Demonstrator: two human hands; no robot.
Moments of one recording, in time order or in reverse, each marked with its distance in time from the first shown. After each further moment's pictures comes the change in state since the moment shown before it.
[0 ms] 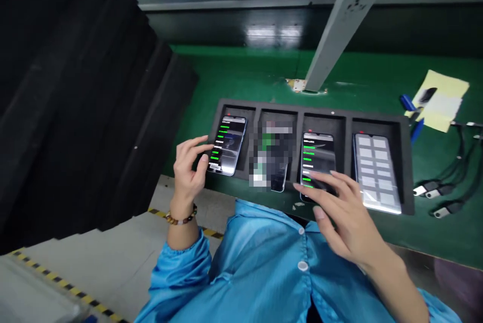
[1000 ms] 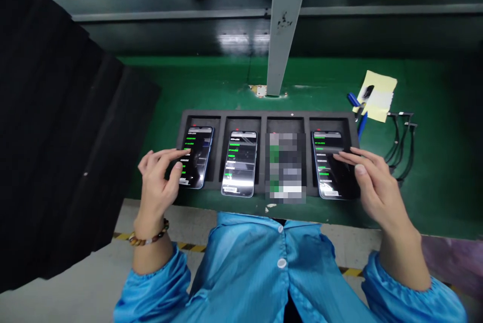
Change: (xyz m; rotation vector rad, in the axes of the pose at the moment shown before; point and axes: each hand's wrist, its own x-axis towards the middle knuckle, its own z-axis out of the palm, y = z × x) left_hand 0.021 0.004 0.009 0.065 -0.131 0.061; right_hand -0.062 0.100 -0.059 -0.021 0.229 0.522
